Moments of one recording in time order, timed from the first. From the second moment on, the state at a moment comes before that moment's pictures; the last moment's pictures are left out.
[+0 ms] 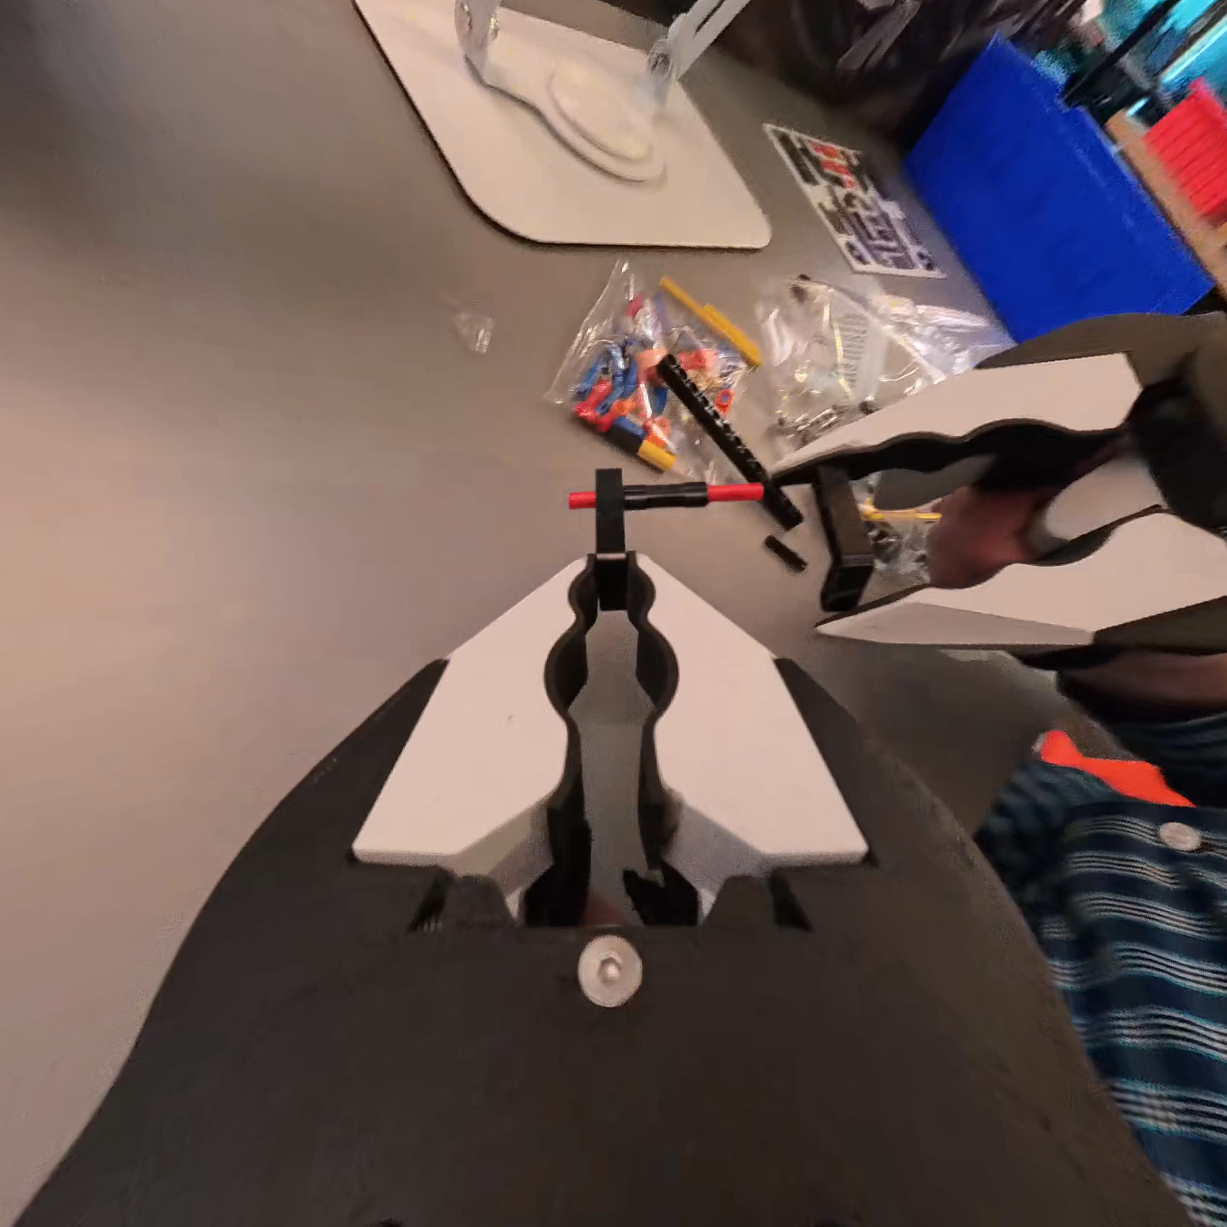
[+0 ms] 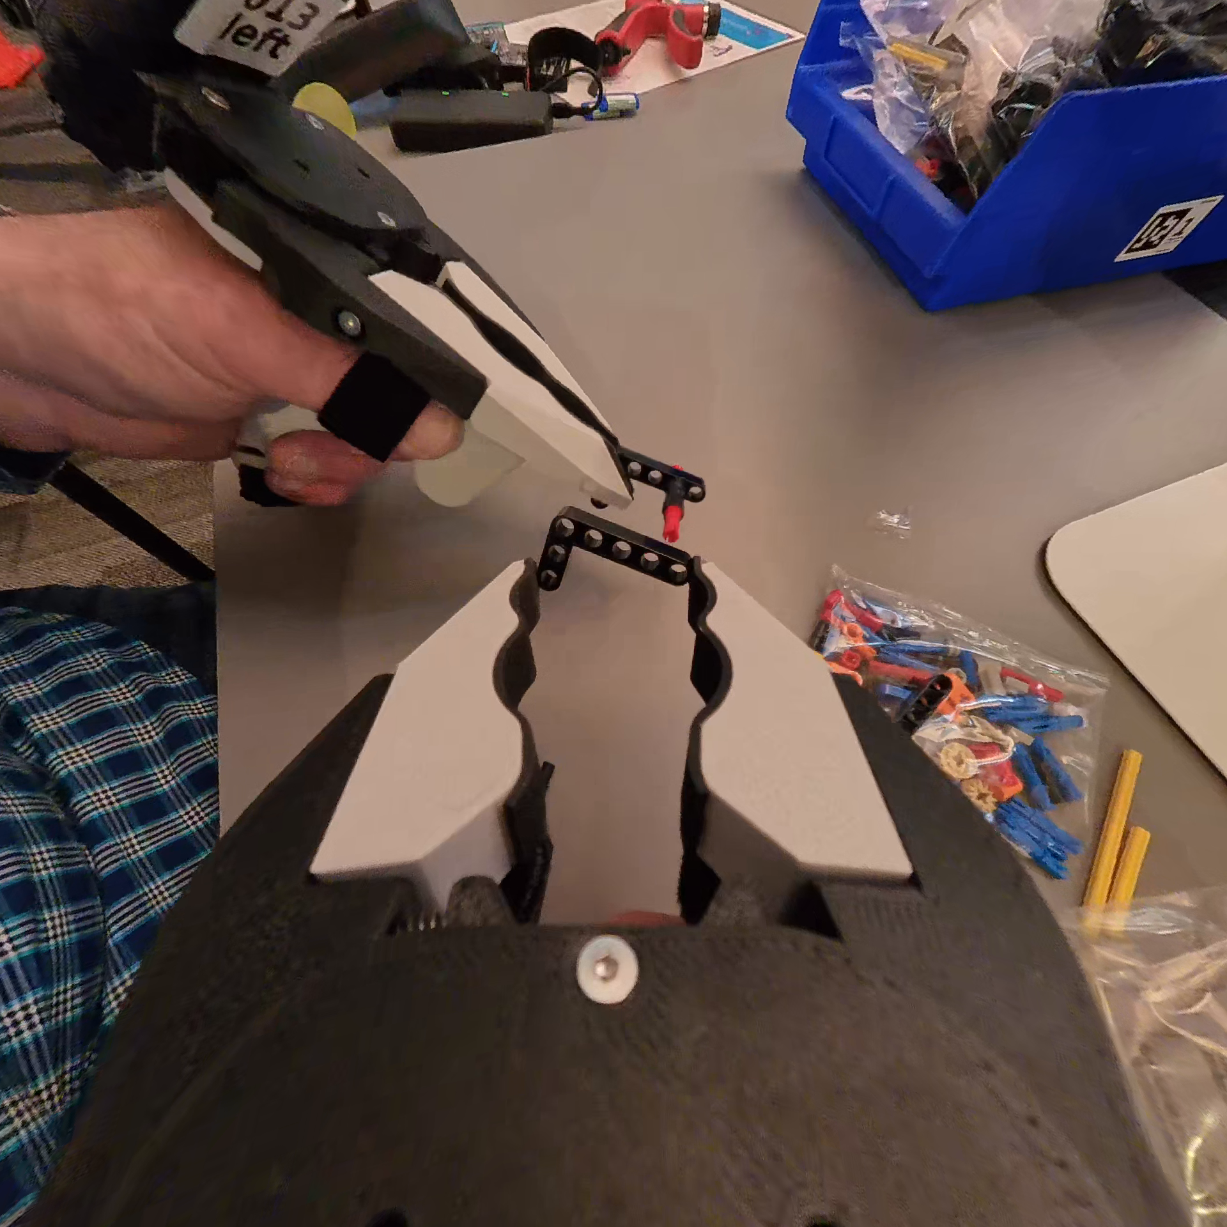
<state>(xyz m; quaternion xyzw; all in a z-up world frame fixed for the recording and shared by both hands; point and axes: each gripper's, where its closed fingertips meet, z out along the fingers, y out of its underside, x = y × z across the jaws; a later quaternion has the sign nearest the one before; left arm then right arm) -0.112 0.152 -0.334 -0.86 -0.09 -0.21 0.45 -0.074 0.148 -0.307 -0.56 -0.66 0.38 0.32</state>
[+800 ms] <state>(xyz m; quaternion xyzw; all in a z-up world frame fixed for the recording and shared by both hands) -0.094 0.156 -0.321 -0.82 -0.14 -0.32 0.45 -0.071 0.154 -0.296 -0.57 -0.65 0.39 0.31</state>
